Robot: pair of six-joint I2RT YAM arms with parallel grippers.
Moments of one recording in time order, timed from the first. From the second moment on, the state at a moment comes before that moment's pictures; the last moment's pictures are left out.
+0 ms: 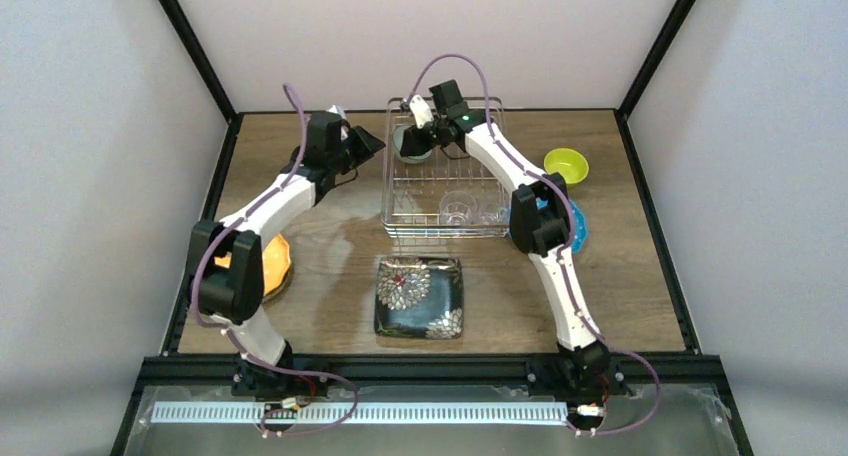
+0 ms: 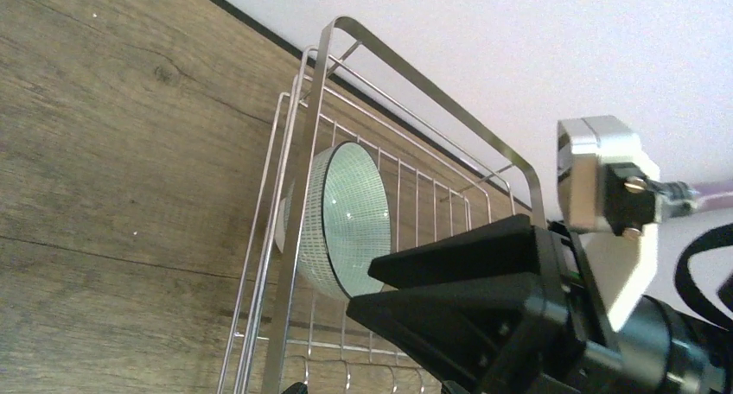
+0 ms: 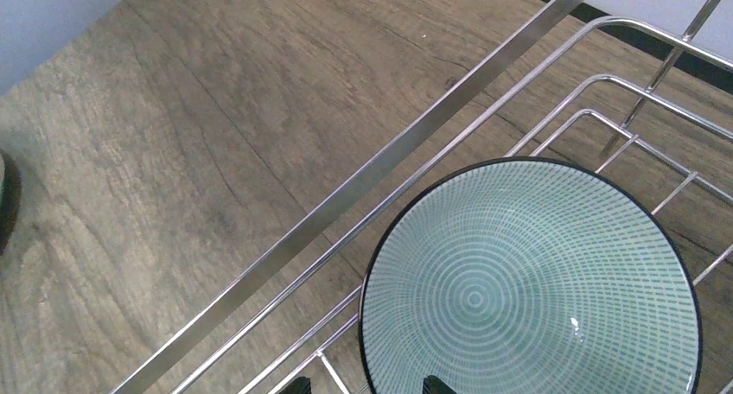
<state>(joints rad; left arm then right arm) -0.30 1.70 1.23 -0.01 0.14 -0.82 0.47 2.46 2.31 -0.61 -0.49 -0.09</state>
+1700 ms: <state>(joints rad) -0.29 1.66 1.16 0.02 0.17 -0.82 0.49 2.53 2.34 -0.56 -0.41 -0.13</state>
